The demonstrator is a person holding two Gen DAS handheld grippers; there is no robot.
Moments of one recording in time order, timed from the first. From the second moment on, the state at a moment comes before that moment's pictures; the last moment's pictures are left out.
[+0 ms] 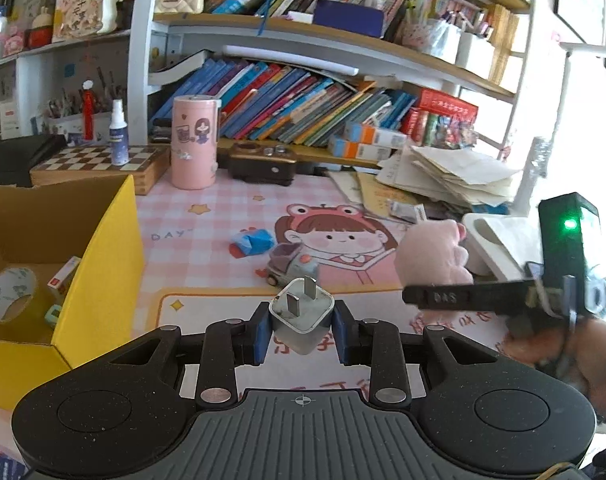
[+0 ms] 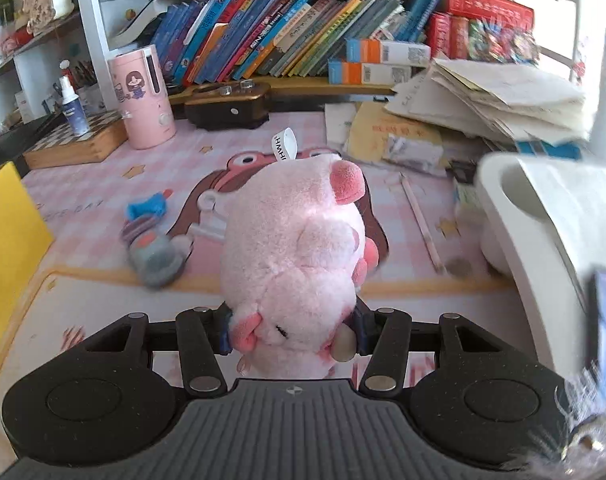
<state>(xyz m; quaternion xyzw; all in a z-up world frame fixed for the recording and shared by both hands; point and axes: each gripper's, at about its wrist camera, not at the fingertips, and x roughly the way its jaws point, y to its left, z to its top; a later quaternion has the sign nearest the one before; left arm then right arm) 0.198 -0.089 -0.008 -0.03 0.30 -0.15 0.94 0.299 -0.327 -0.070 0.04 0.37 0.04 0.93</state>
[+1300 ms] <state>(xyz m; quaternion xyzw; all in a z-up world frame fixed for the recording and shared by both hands) 0.019 0.125 -0.003 -0.07 0.30 -0.09 0.95 0.068 -0.091 -0.030 0.02 0.38 0.16 0.91</state>
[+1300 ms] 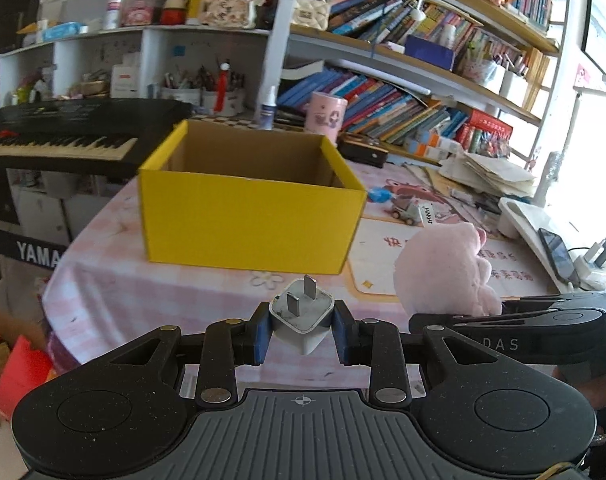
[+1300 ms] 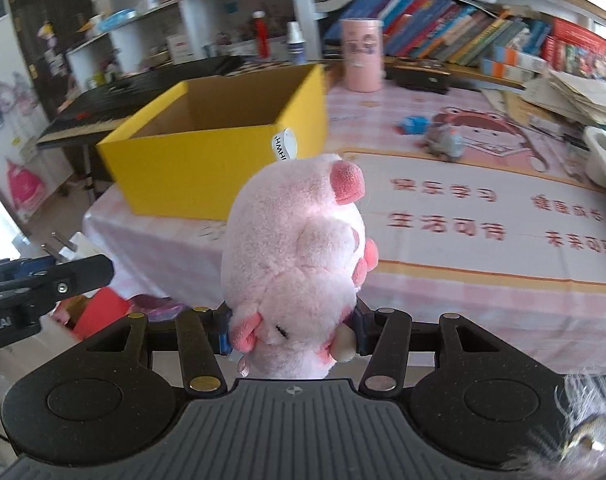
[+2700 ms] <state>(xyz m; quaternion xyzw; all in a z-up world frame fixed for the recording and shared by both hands) 0.053 0.160 0.026 -0.05 0.24 -0.04 0.97 0.094 -0.031 0.003 -0.02 0.34 0.23 0.91</state>
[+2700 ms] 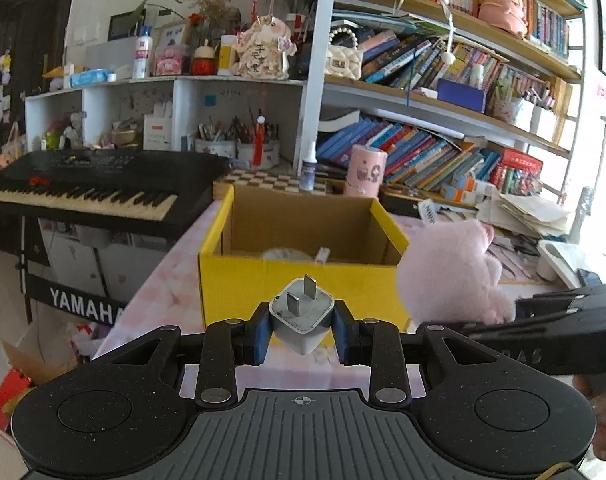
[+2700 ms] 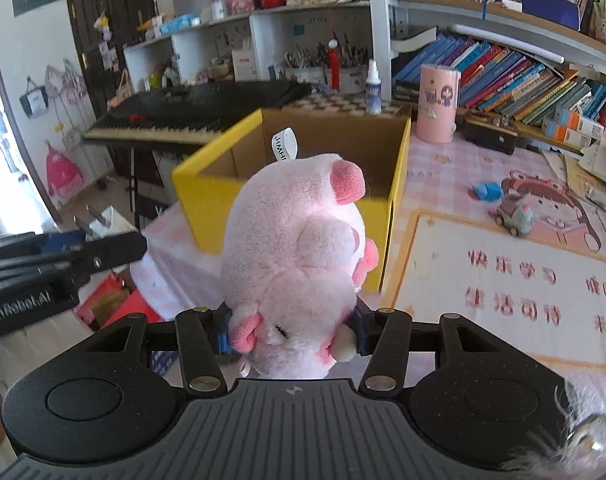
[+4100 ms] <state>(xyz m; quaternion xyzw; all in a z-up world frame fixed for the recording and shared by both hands) 0.240 0.123 -0.026 0.01 0.37 0.02 0.93 0.333 0.020 -0.035 -0.26 0.34 0.37 0.82</state>
